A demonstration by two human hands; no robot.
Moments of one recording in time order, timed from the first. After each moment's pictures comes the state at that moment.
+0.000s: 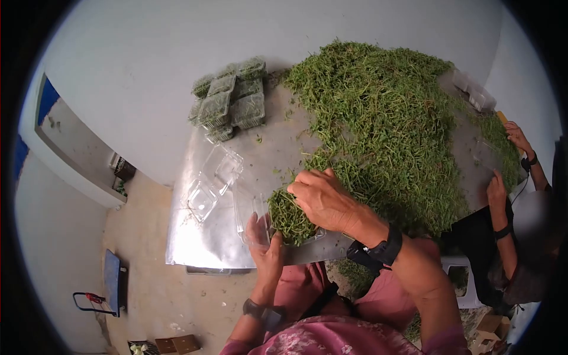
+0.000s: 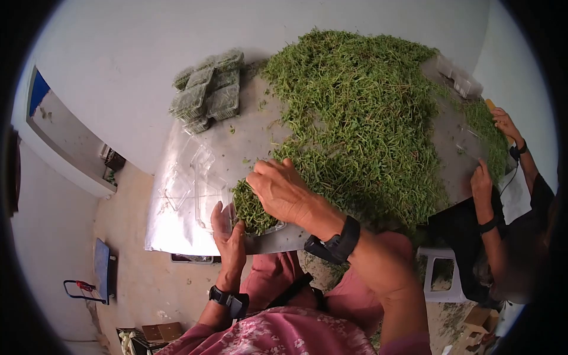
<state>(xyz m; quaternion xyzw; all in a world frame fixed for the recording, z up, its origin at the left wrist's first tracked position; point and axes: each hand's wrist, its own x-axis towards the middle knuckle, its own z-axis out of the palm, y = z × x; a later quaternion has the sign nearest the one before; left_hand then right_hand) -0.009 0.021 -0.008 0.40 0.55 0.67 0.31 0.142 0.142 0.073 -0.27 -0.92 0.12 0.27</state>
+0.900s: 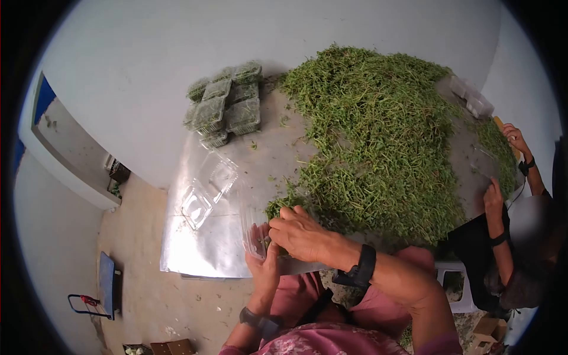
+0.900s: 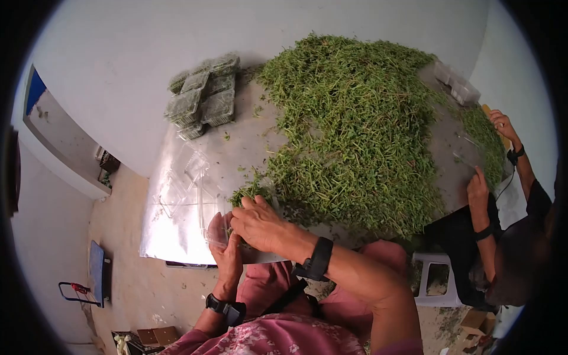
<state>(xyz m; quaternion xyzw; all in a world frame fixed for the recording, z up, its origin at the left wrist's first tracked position) -0.003 0.021 -0.003 0.38 0.55 0.67 0.31 0.115 0.118 0.042 -0.16 -0.95 0.15 0.21</state>
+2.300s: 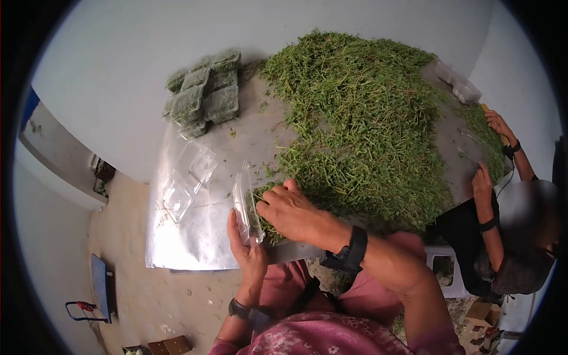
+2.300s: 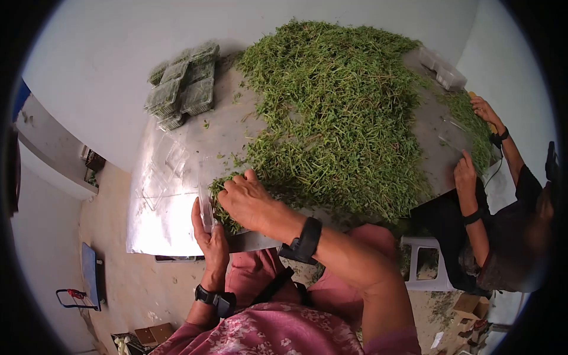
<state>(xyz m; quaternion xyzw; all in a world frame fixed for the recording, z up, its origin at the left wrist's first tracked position) 0.003 0.025 -0.002 0.47 0.61 0.61 0.20 0.125 0.131 0.038 -0.23 -0.94 0.07 0.23</state>
